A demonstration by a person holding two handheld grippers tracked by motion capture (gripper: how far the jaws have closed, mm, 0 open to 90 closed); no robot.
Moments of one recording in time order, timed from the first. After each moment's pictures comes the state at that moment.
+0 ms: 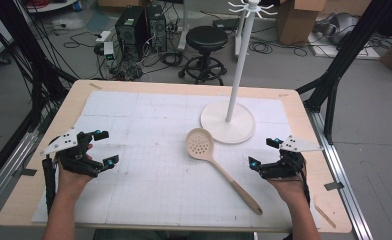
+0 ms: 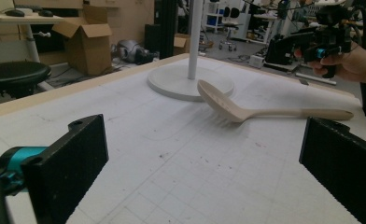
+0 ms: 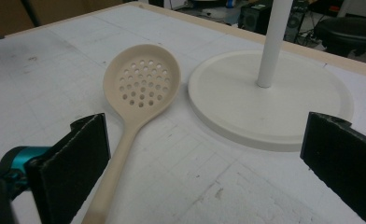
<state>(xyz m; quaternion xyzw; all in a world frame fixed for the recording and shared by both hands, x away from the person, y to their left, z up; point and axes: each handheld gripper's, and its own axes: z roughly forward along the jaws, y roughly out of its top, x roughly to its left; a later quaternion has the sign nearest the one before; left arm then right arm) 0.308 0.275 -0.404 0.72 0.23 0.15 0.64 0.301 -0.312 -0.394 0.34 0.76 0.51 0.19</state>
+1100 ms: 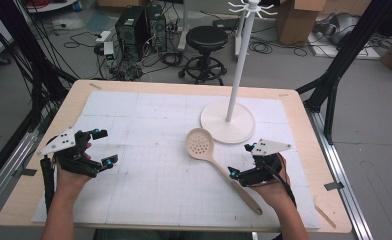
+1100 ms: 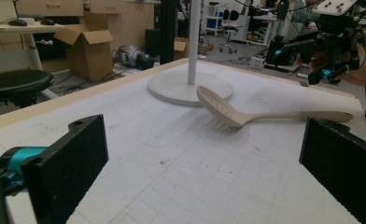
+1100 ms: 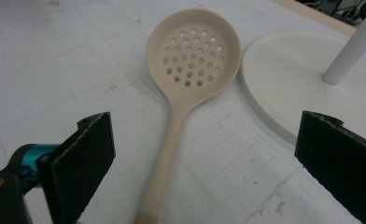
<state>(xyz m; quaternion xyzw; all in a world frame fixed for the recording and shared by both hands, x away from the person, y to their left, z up) 0.304 0.276 -0.397 0.71 0.22 0.16 0.64 0.294 -0.252 -0.390 0.29 0.84 0.43 0.18</state>
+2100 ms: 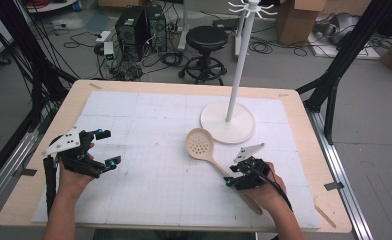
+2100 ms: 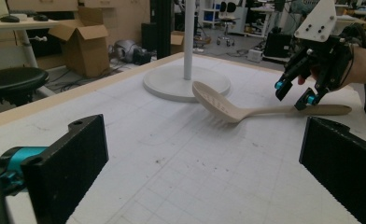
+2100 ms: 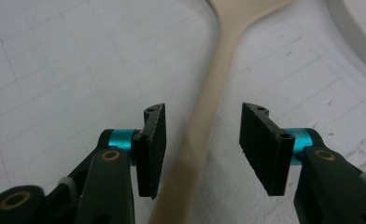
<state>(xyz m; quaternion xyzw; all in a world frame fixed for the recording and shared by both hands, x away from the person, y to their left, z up) 0.305 0.267 -0.396 0.73 0.22 0.16 0.63 0.299 -0.229 -0.415 0.27 0.91 0.30 0.08</state>
